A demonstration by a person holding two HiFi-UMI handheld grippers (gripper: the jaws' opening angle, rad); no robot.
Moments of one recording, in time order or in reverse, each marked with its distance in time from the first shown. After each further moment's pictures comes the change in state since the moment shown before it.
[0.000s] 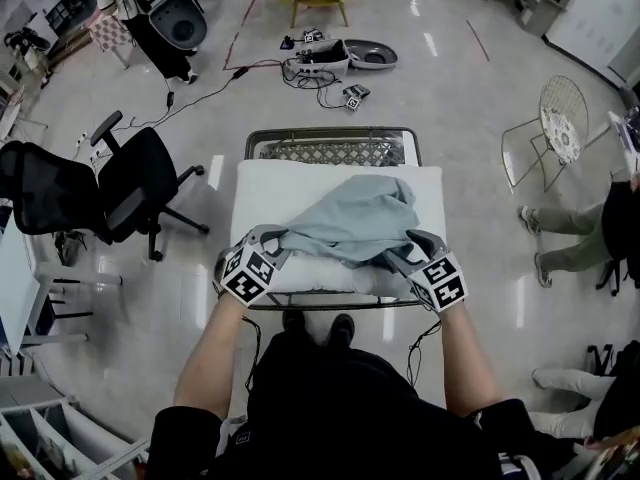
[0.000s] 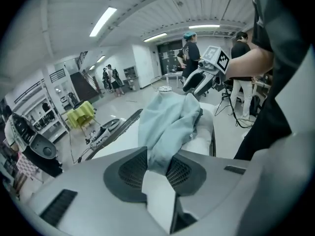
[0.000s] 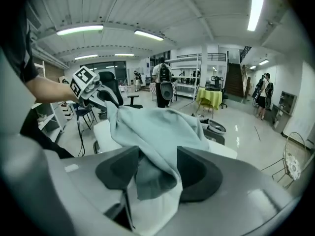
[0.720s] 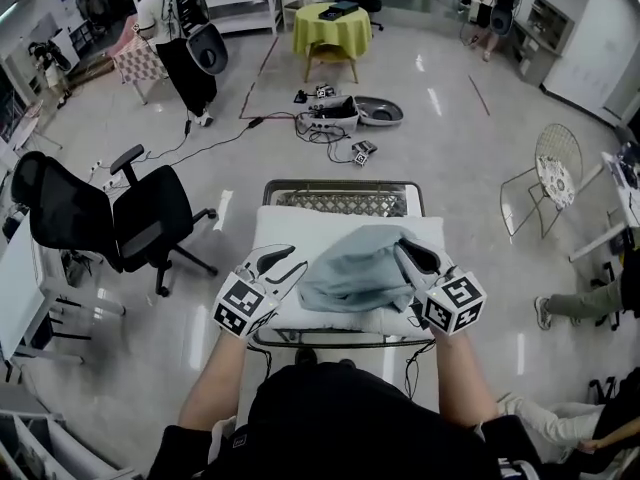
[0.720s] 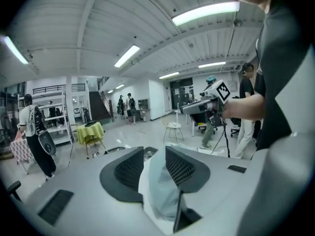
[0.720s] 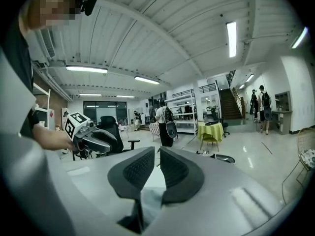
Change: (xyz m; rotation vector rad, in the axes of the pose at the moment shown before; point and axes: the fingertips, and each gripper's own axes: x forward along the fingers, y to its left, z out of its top) left arm -0.110 0.035 0.090 -0.162 -0.413 0.073; right arm -0.061 0.022 0.178 0.099 -0.491 0.023
